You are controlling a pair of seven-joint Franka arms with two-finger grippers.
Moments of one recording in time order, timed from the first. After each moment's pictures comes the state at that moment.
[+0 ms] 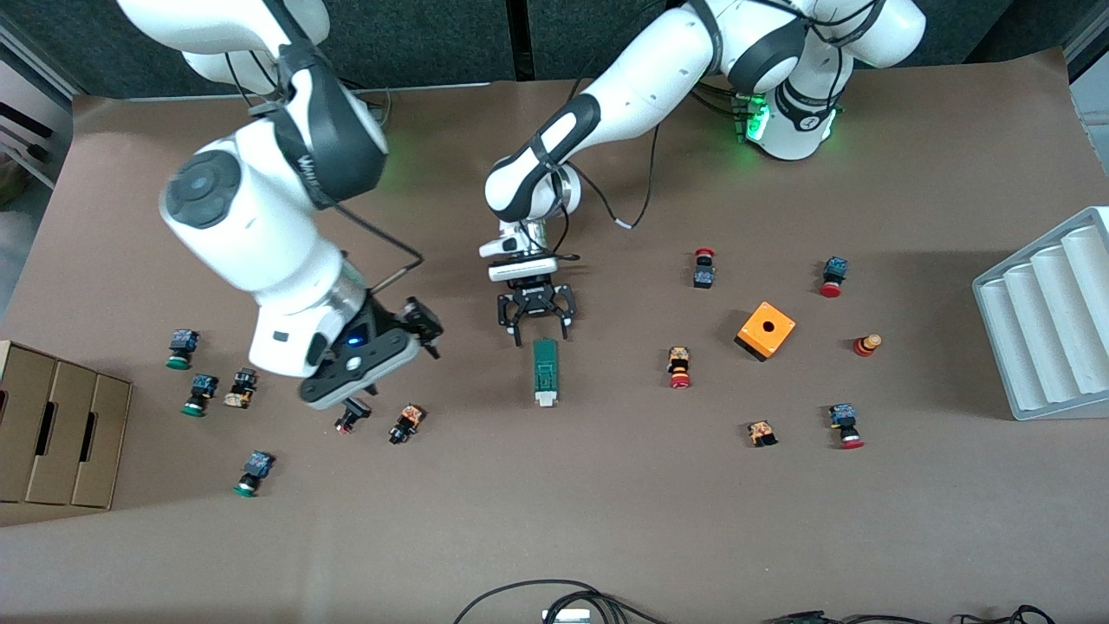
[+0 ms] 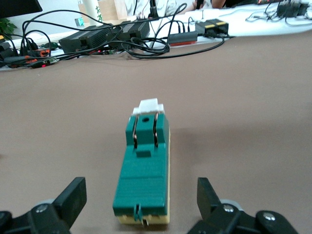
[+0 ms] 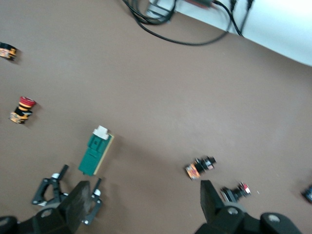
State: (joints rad) left arm -0.94 0.90 -0.21 -1.55 1.57 2.01 -2.15; right arm 0.42 0.33 -0.04 -1.44 0.13 1.98 -0.08
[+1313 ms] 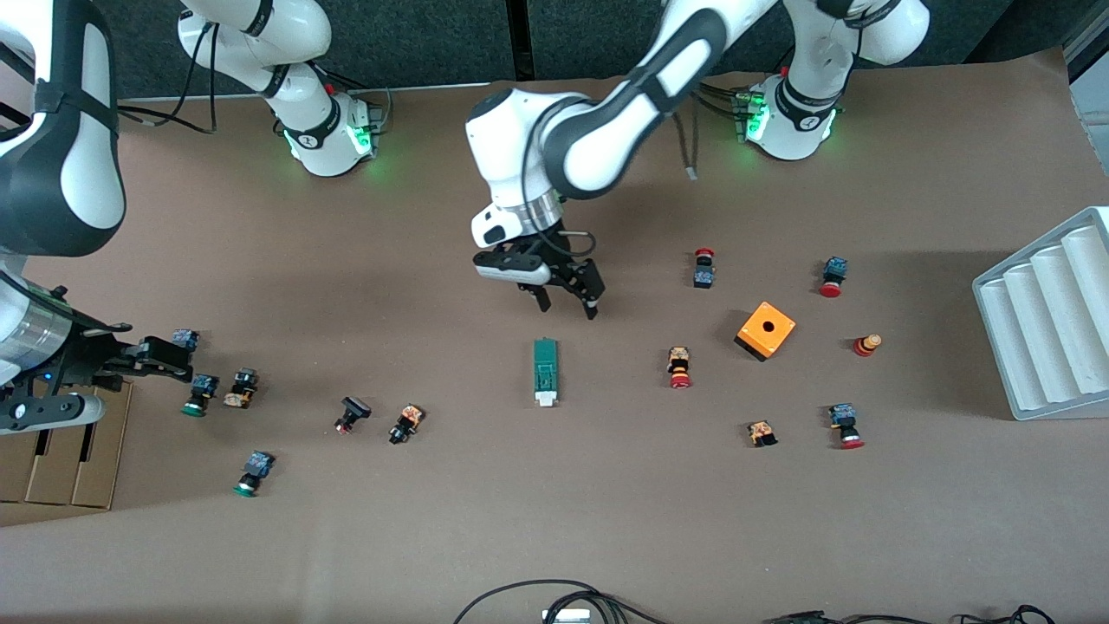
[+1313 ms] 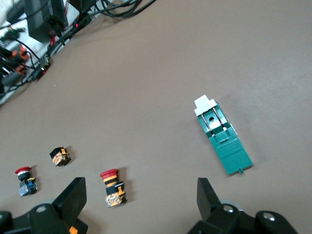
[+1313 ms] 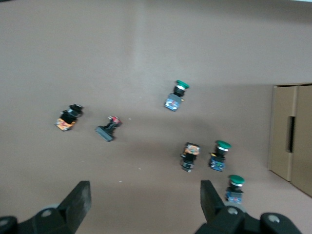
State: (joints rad) left arm -0.76 0.49 -0.20 -1.54 0.67 2.00 -0.76; right arm 0.08 0.26 -0.11 -1.44 -0.01 1.74 -0.11
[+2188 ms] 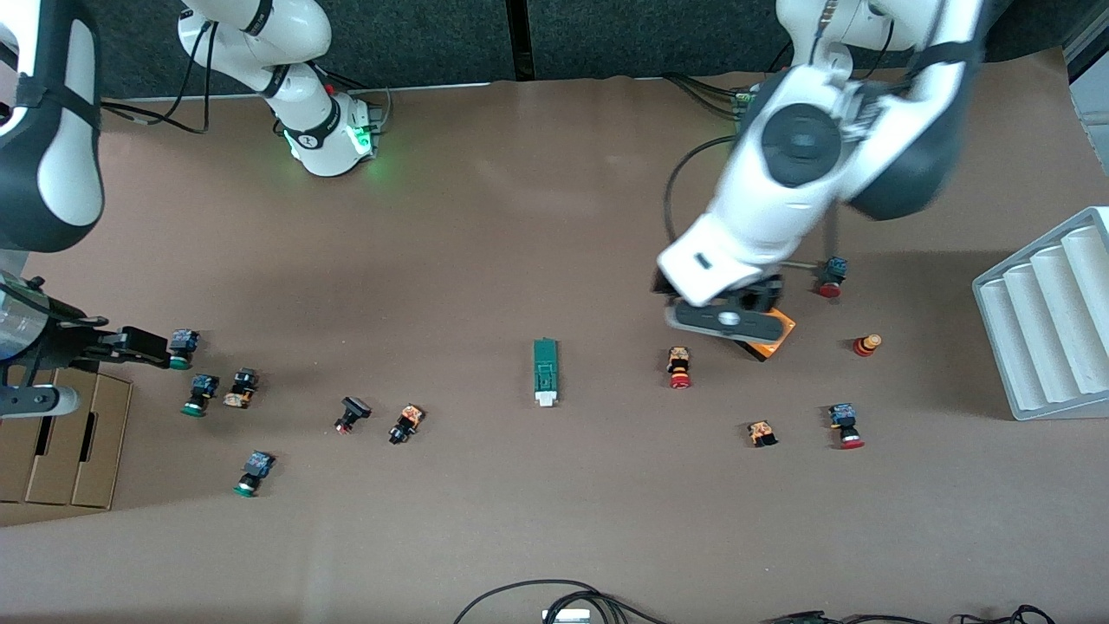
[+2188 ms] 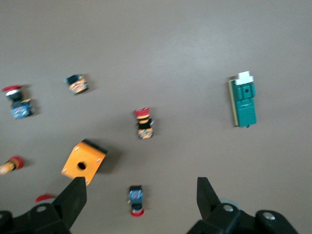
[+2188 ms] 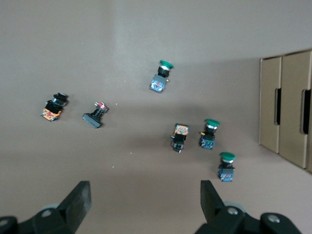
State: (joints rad) left arm -0.31 0.27 -0.20 -1.46 0.02 1.69 -0.32; right arm 0.06 0.25 -0.14 -1.44 0.01 1.66 -0.07
